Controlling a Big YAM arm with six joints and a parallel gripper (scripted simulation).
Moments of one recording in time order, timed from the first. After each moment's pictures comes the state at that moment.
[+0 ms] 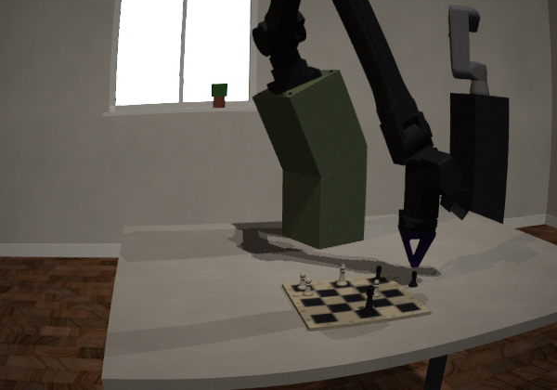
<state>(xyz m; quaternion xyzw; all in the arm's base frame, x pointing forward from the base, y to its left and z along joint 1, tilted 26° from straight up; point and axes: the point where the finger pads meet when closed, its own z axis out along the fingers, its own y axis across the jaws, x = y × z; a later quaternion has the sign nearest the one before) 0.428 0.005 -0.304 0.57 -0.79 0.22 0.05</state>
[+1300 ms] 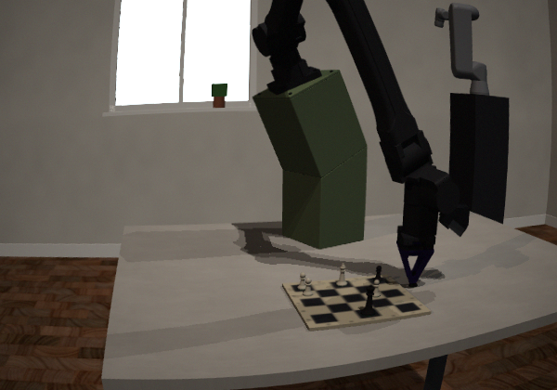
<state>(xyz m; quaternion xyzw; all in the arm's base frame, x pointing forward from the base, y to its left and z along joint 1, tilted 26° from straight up) 0.434 -0.009 -0.333 0.57 -0.79 0.22 0.05</state>
